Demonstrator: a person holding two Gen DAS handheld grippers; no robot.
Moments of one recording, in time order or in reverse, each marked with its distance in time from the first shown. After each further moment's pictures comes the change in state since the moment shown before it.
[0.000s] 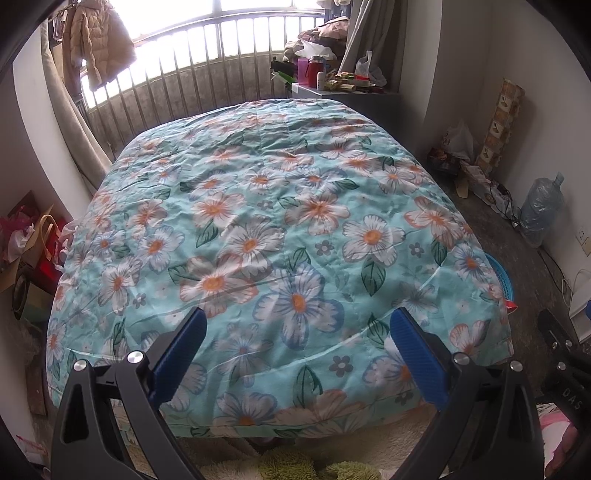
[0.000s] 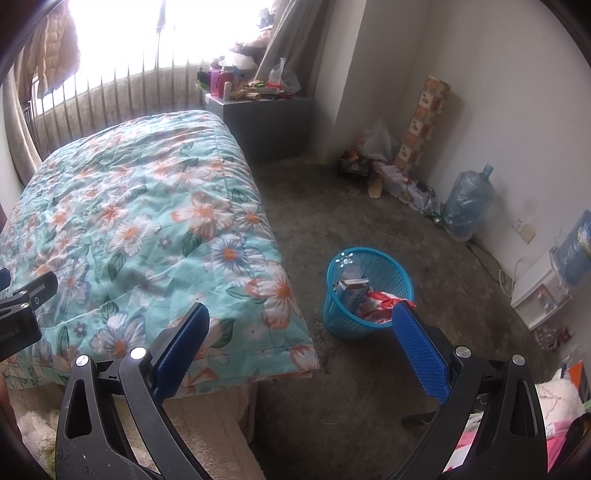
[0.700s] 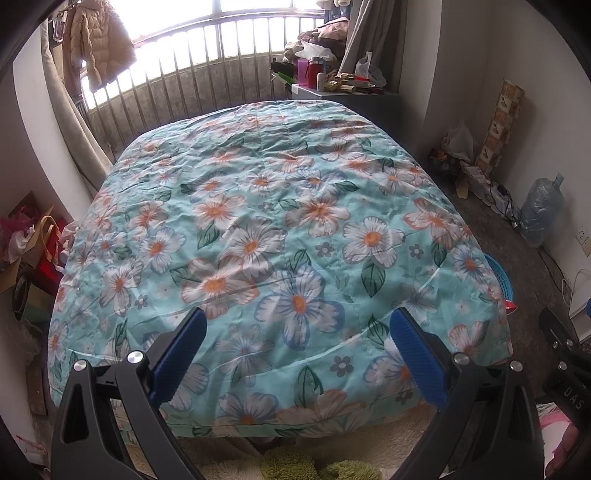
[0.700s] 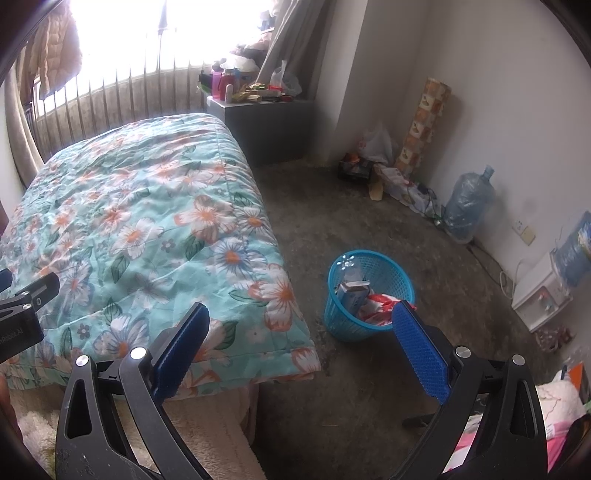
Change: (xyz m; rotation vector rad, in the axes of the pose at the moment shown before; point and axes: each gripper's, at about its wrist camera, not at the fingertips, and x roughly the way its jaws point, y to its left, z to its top) left arm -0.002 0.002 0.001 -0.004 0.000 0.001; right arm -0.001 0.001 0.001 0.003 -0.006 -0.002
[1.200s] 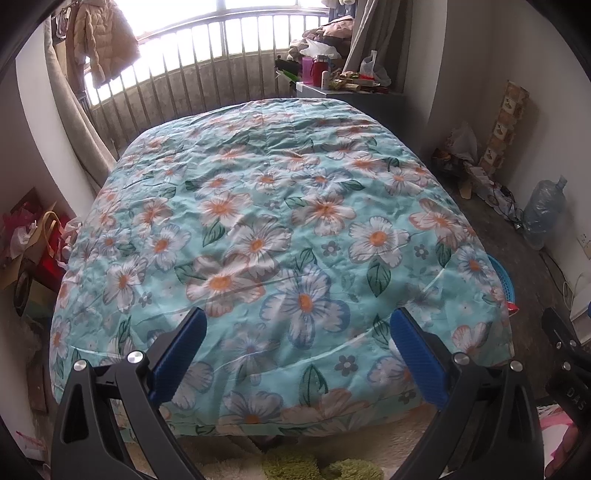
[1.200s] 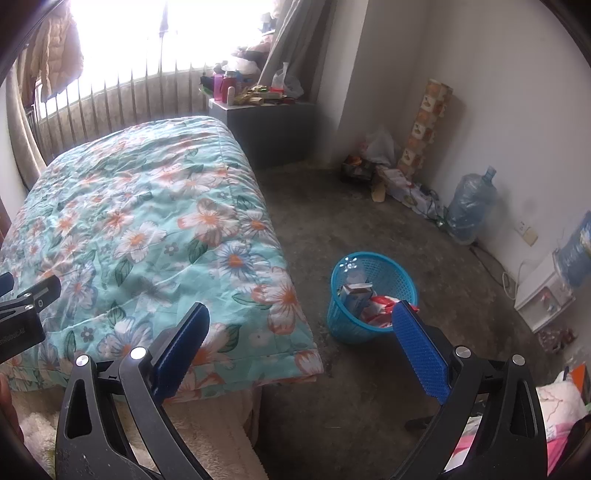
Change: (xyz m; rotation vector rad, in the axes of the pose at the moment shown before) left arm -0.001 0.002 0.000 -0.015 0.007 0.013; right arm -0.001 0.003 0.005 0.004 -0.007 0.001
